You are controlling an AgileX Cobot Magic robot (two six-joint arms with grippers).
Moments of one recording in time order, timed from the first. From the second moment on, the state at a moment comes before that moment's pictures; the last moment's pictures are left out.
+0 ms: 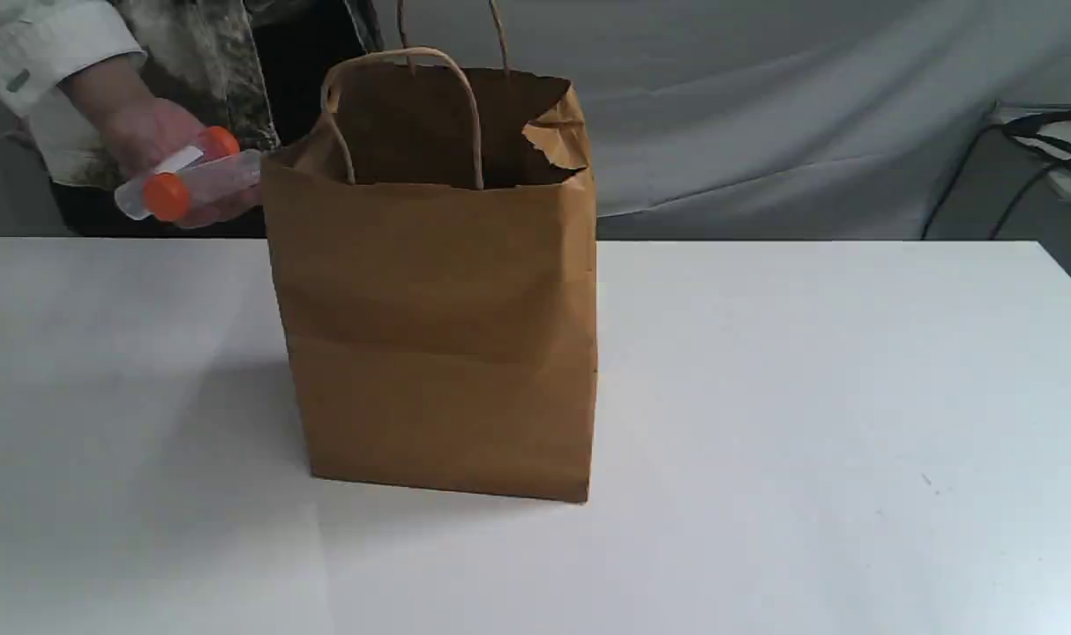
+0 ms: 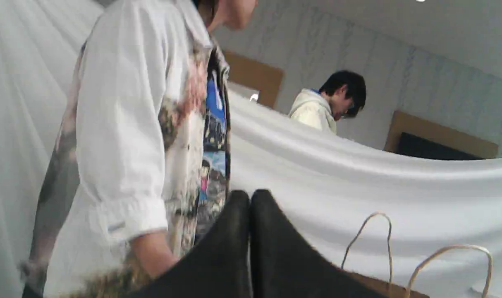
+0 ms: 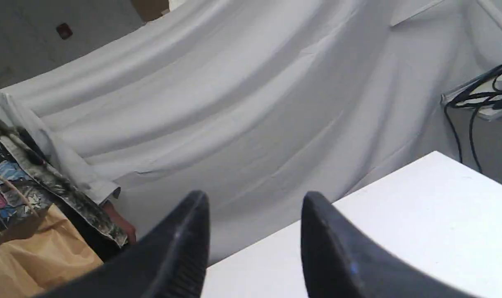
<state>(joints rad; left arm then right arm) -0.01 0.00 -0.09 -0.04 -0.24 -0.27 -0.08 0.01 0.00 0.50 -0.04 -0.01</state>
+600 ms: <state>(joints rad) -0.01 0.44 -0.62 -0.44 -0.36 0.65 -0.08 0.01 0.00 0.50 -0.04 -0.07</state>
